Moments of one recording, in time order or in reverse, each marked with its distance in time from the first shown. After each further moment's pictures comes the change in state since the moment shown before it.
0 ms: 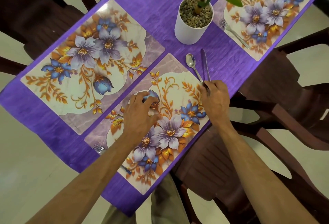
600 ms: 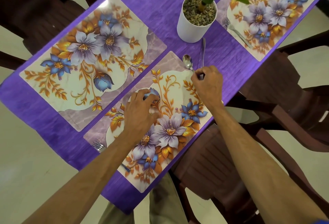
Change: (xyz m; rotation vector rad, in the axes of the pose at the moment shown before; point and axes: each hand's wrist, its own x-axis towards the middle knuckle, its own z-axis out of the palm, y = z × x) left_hand 0.000 0.003 -0.001 0.011 -0.010 -0.019; right_hand 0.044 -0.036 0.006 0.104 -0.045 0.019
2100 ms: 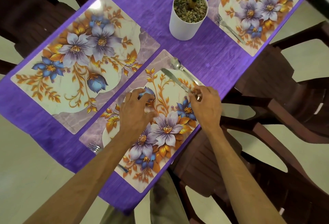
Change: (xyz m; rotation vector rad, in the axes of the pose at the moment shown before) left_hand -0.002 0.000 0.001 -0.006 0.009 0.003; right_hand -0.083 0.018 -0.007 -0.049 0.000 0.091
